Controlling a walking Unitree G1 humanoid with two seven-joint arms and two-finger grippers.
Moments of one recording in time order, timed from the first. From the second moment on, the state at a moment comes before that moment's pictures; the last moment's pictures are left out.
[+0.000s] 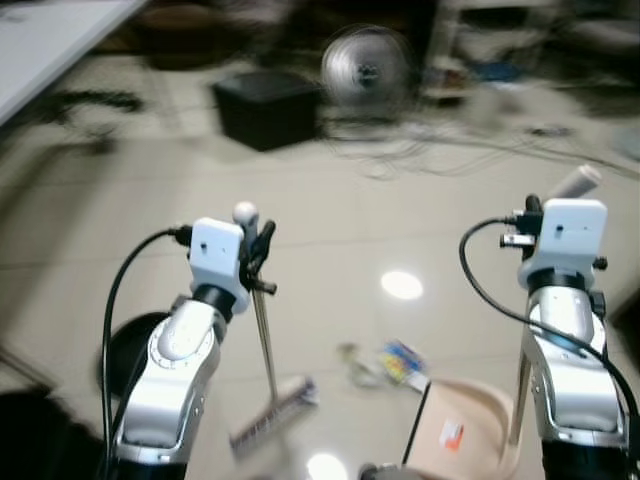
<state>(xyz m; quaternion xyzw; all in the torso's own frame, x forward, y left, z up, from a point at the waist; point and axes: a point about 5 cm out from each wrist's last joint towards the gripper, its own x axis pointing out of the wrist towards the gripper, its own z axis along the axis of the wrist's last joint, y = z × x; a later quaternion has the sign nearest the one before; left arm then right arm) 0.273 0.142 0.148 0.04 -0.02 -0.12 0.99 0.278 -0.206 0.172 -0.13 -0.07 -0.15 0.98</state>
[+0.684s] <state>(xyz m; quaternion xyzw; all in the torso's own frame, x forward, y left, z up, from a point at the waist) 0.280 0.143 0.150 0.05 -0.03 -0.13 0.99 0.276 -0.195 0.175 -0.11 -0.08 -0.11 0.98</state>
